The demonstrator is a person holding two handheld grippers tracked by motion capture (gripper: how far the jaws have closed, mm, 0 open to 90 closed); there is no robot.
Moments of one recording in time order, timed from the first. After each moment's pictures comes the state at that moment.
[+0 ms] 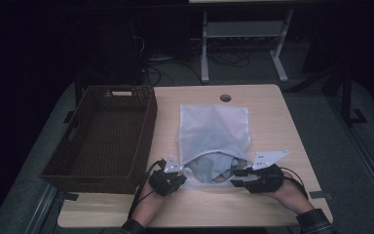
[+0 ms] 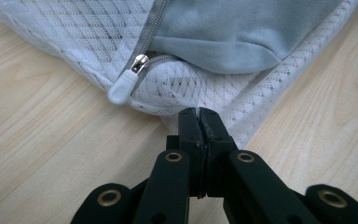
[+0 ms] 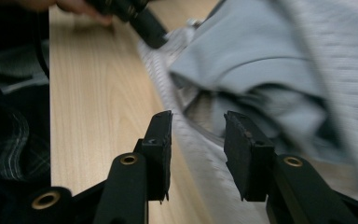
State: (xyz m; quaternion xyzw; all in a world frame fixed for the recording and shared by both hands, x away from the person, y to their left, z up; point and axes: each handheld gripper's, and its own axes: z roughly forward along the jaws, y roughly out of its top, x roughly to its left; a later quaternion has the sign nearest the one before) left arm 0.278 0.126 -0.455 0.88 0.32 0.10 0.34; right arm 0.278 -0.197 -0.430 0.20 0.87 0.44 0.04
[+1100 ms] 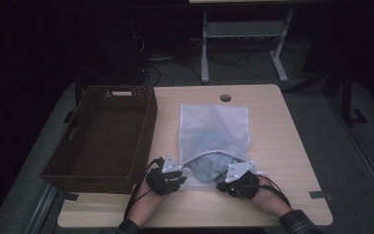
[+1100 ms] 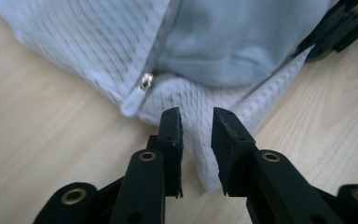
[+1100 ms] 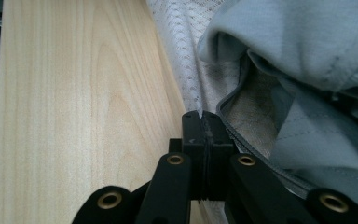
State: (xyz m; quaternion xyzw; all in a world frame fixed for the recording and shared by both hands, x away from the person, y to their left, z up) left arm 0.271 0.129 -0.432 0.88 0.30 0.13 0.34; right arm 0.277 -0.143 -0.468 0.15 0.92 0.36 0.06
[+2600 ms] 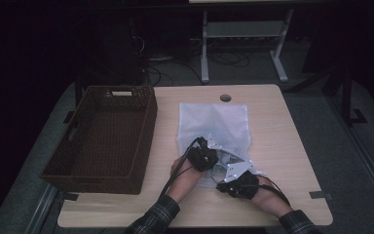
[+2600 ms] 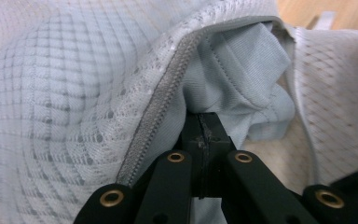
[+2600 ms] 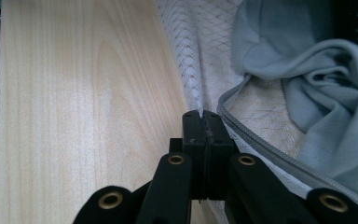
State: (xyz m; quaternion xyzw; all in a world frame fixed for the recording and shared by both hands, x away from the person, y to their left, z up) left arm 0.340 0.021 -0.436 0.90 0.27 0.11 0.32; right arm 0.277 -0.141 -0.466 0.16 0.92 0.35 0.06
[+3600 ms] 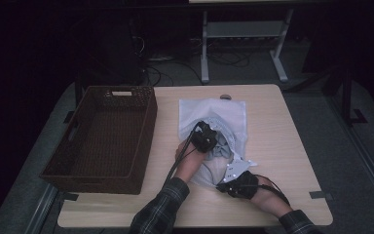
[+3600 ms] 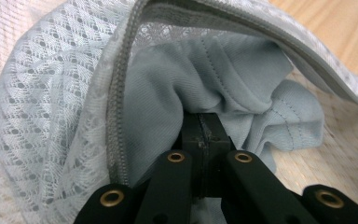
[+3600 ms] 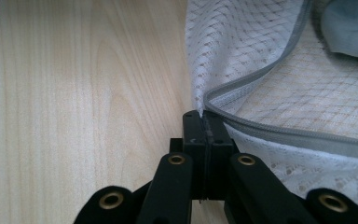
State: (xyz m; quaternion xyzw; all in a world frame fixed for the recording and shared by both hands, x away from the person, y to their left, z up) left arm 0.402 0.009 -0.444 0.89 0.31 0.14 0.32; right arm 0.277 -0.139 -0.465 0.16 0.93 0.34 0.06
